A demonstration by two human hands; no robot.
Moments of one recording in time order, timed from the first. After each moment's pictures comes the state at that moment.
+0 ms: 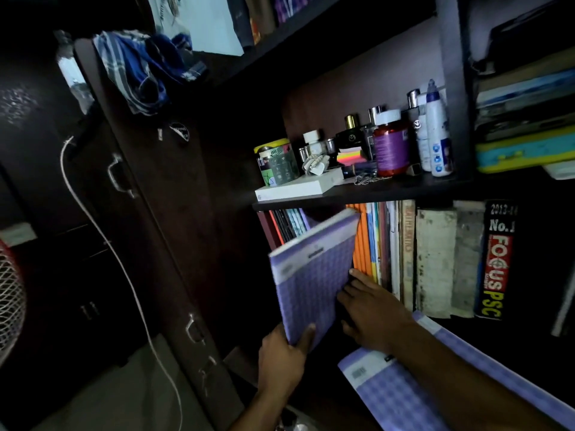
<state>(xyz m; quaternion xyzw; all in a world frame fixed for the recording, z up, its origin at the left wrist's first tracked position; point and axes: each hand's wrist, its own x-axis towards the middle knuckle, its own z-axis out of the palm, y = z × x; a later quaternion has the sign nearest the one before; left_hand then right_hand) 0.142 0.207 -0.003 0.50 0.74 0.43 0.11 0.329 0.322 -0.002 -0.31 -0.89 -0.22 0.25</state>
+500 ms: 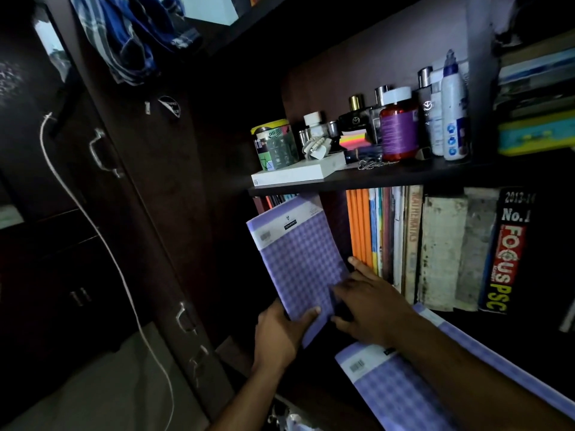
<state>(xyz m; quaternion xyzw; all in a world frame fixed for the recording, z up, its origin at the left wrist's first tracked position) 0.133 0.232 -0.004 0.56 0.67 0.48 0.10 0.327 0.324 -0.002 -0.31 -0.89 -0.18 0.28</state>
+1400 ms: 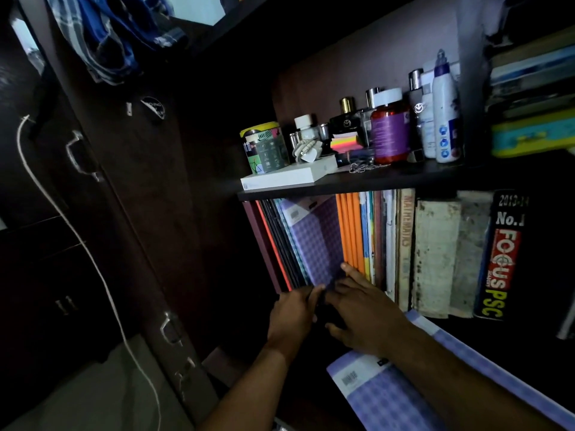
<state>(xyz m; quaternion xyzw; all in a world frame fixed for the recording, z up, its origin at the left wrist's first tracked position) 0.144 0.308 -0.006 0.65 0.69 0.30 0.03 0.328 0.321 -0.001 -0.31 -0.90 -0.16 0.25</state>
